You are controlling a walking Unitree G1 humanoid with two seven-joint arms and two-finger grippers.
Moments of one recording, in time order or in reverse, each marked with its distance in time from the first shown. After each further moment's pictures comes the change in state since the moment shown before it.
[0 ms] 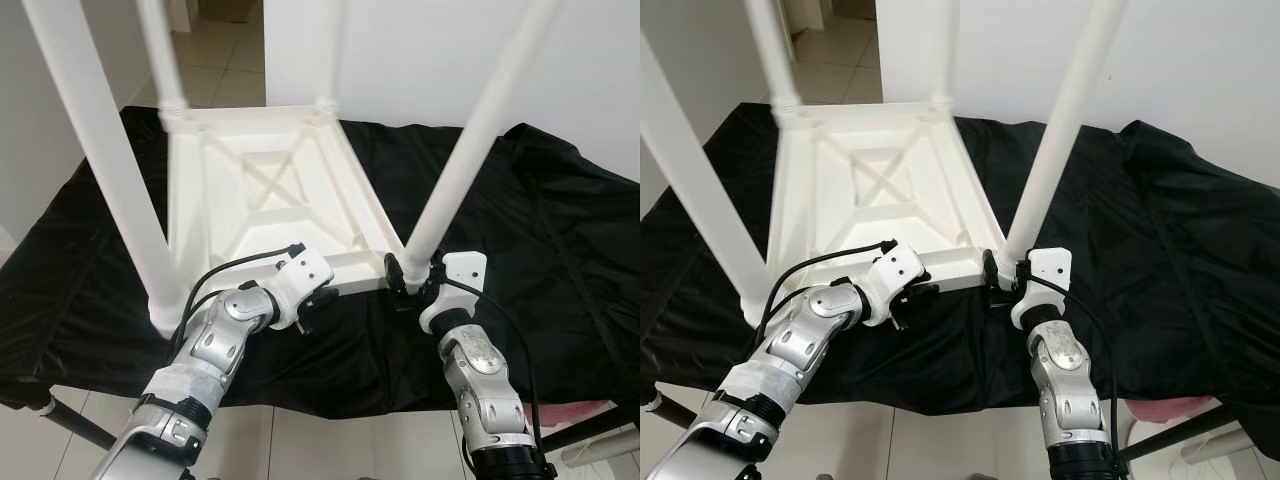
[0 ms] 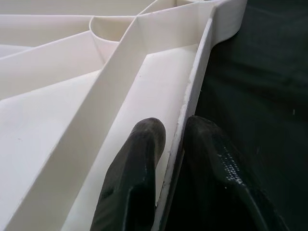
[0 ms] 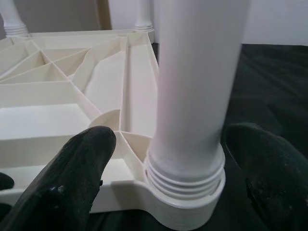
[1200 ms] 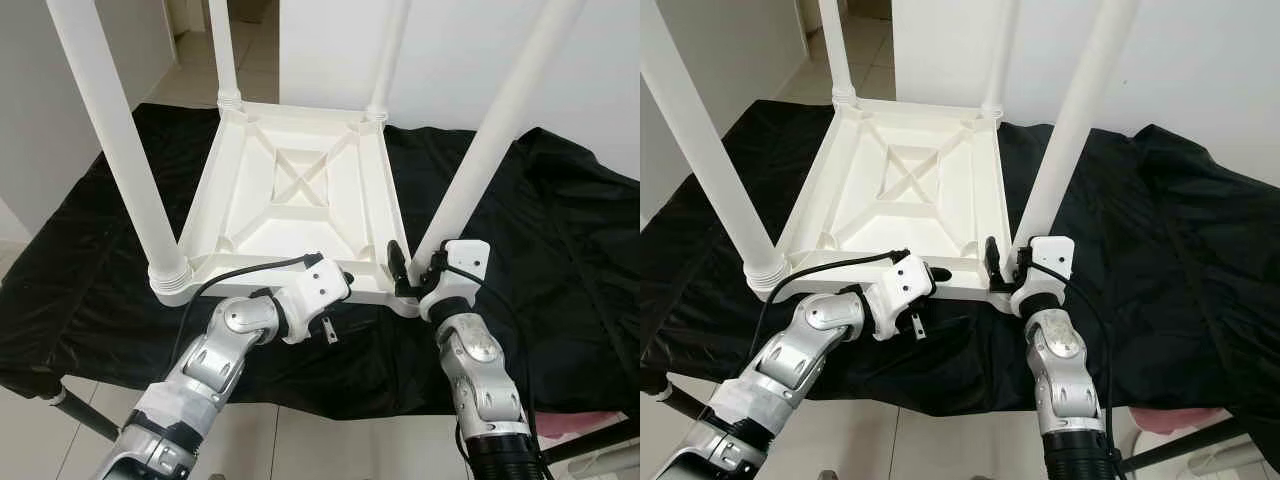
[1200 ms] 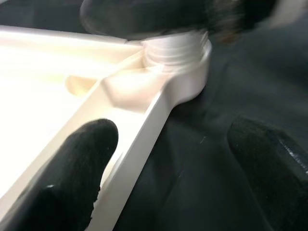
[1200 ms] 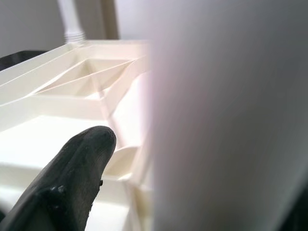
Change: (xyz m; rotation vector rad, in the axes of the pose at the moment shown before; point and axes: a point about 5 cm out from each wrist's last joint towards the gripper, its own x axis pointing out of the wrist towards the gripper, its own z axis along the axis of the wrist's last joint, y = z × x) left arm 0.001 -0.023 0.023 0.042 -0.139 -0.221; right arm 0.007 0.007 0.006 0.028 -0.019 -0.021
